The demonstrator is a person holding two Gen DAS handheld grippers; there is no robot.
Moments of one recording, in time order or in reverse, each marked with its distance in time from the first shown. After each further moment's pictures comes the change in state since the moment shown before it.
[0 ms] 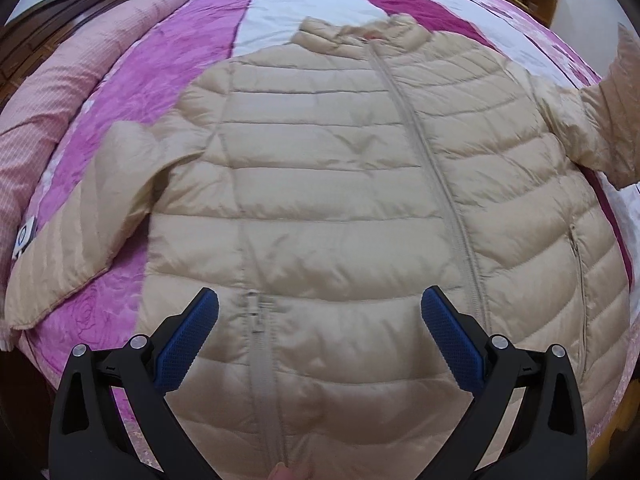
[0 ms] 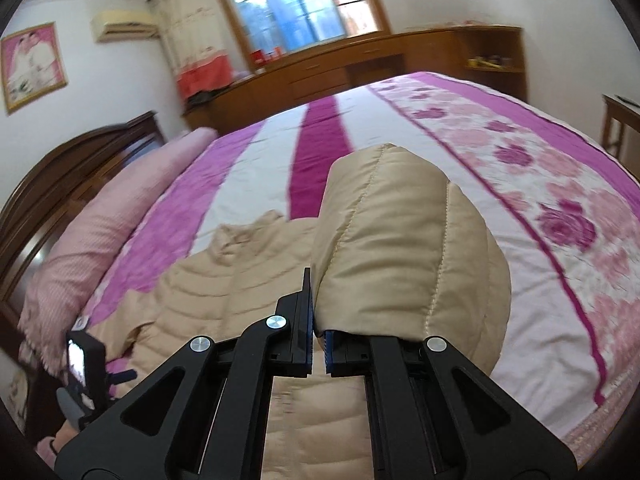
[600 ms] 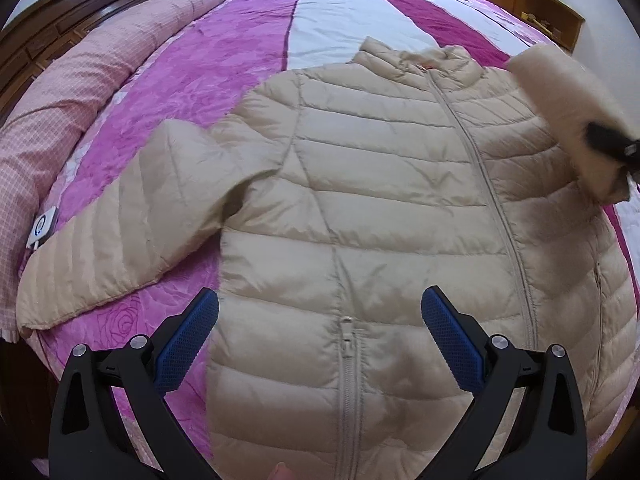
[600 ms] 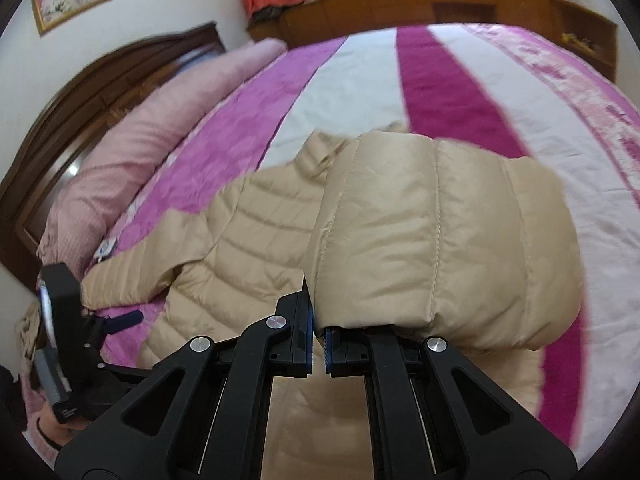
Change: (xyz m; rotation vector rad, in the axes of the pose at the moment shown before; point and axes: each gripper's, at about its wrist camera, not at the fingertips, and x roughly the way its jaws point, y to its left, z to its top) left arm -0.001 0.054 0.011 -0.080 -0.041 0.034; right arm 0.139 0.124 -0.051 -0.153 0.298 0.176
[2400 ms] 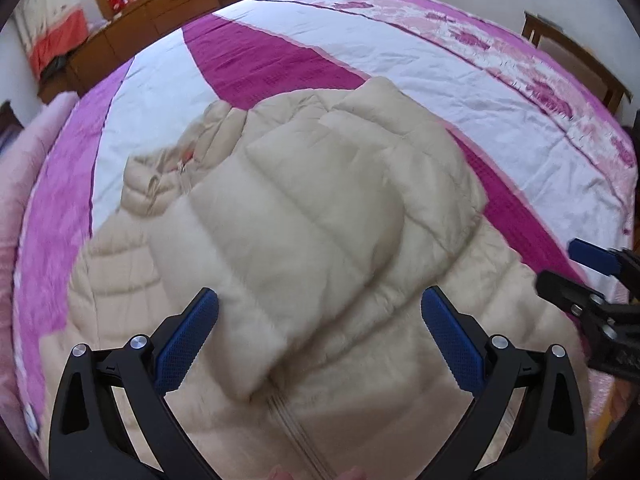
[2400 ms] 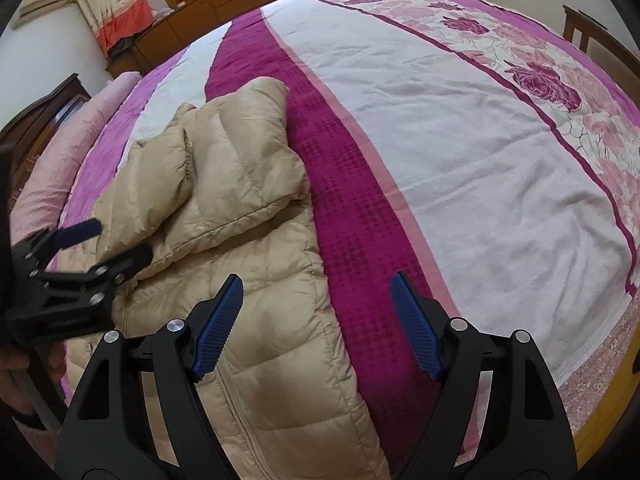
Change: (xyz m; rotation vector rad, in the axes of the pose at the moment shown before) left arm 0.005 -0.205 0.076 0.508 -0.064 -0.206; right arm -0.085 -0.148 -0.086 0.396 -0.005 -0.337
